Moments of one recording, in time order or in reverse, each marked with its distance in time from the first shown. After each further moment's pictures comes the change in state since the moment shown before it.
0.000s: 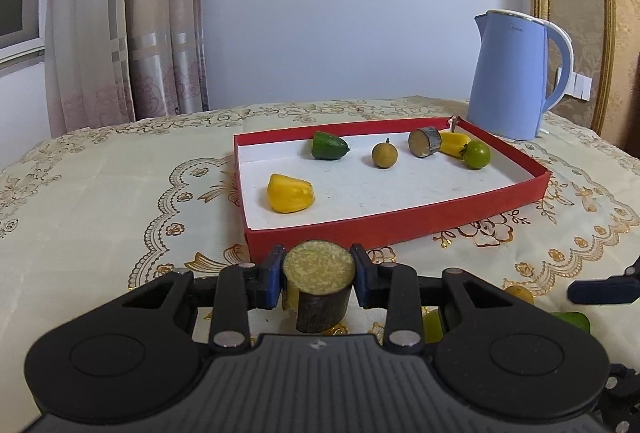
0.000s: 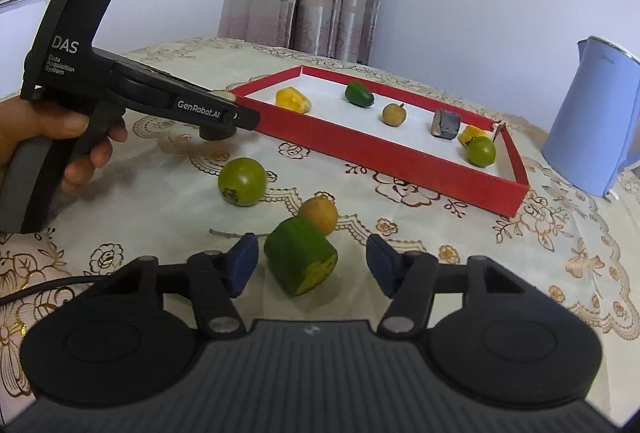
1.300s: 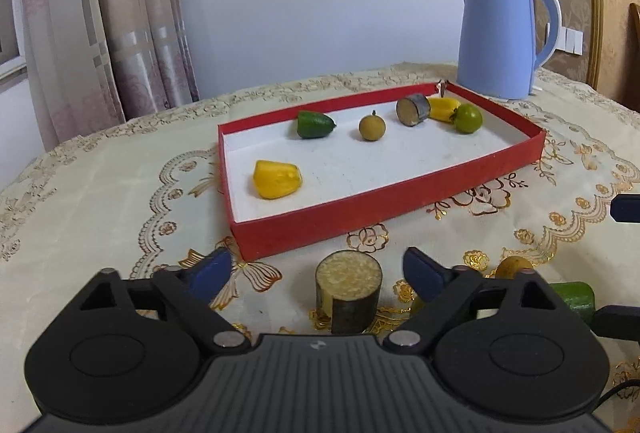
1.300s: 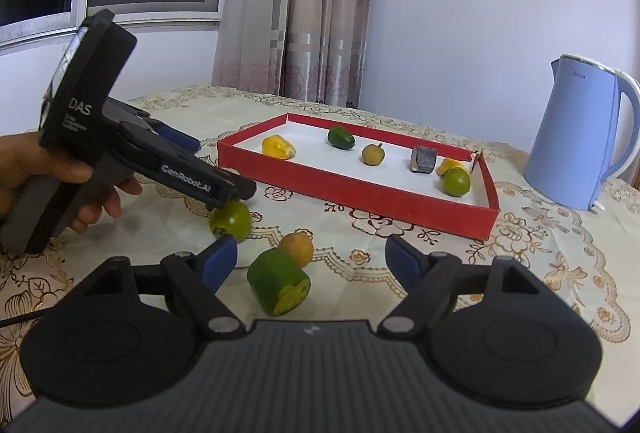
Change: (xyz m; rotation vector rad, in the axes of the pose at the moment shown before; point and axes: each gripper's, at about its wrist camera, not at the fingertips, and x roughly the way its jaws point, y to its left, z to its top) left arm 0.008 -0.015 0.003 0.102 0.089 0.010; right arm -0.030 -0.017 -0.004 0.053 -0.149 -0.018
